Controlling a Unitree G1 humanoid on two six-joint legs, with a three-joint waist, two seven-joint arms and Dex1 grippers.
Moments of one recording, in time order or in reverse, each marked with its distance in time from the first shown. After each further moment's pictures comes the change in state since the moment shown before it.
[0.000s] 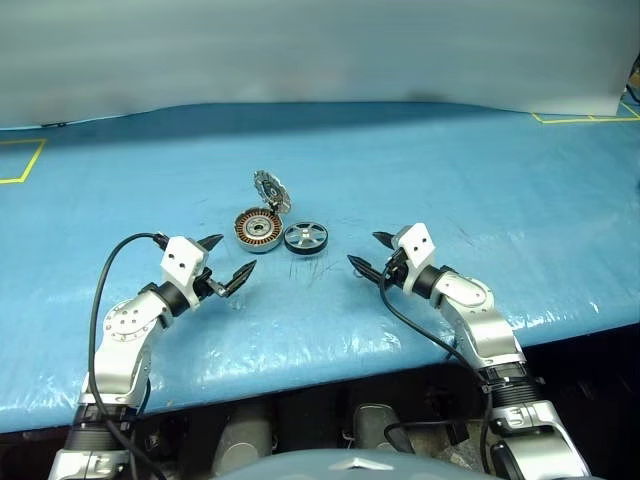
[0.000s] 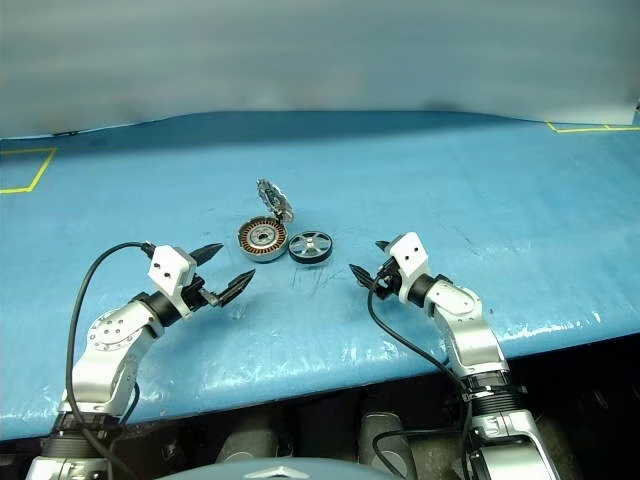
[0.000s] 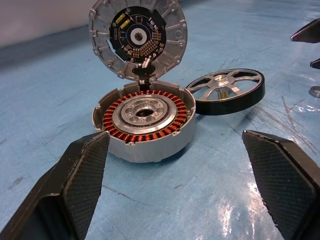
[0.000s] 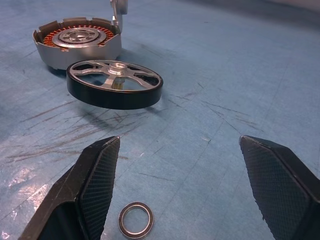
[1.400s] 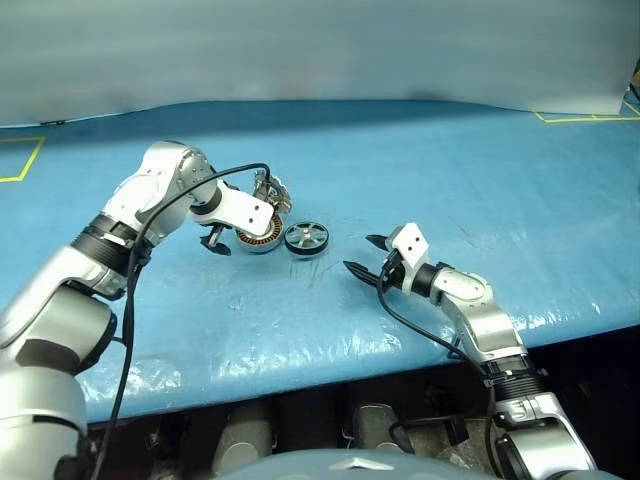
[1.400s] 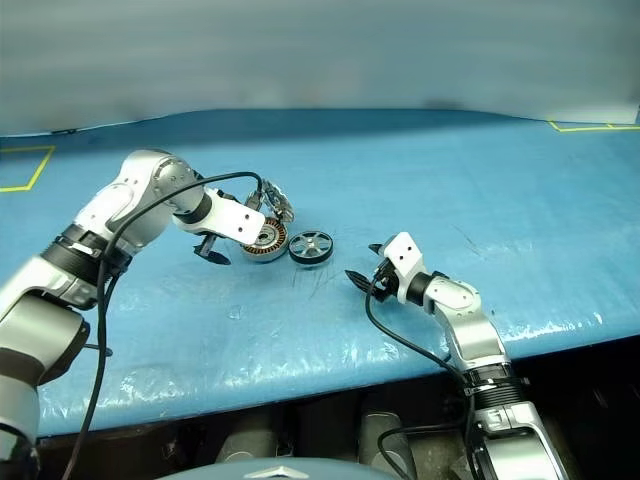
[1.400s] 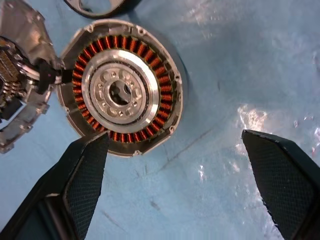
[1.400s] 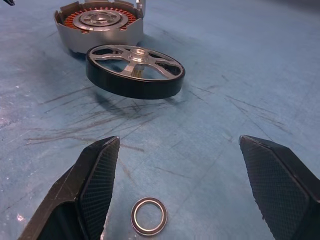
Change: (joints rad) left arm -1.008 0.278 -0.747 0.479 0.701 -0.028 -0.756; right arm -0.033 -0.045 0.041 0.009 -0.004 0.035 0.072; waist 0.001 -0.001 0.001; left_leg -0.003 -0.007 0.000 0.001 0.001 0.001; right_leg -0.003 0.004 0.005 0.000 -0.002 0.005
